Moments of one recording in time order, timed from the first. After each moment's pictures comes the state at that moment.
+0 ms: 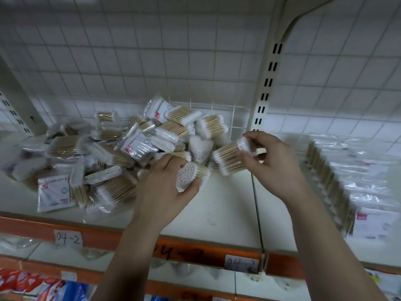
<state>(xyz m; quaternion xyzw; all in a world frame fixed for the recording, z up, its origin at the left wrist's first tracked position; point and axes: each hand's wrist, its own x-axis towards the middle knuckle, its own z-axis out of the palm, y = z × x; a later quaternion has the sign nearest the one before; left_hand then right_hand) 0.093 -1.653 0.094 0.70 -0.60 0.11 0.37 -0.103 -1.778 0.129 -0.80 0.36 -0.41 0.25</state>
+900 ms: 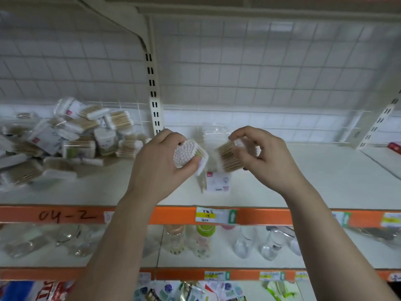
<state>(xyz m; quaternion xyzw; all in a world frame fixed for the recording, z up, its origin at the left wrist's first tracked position) -0.169 -1.671 0.153 0.62 -0.66 0.12 0.40 -0.386 -1.744 0.173 -0.83 0.35 -0.40 0.20</state>
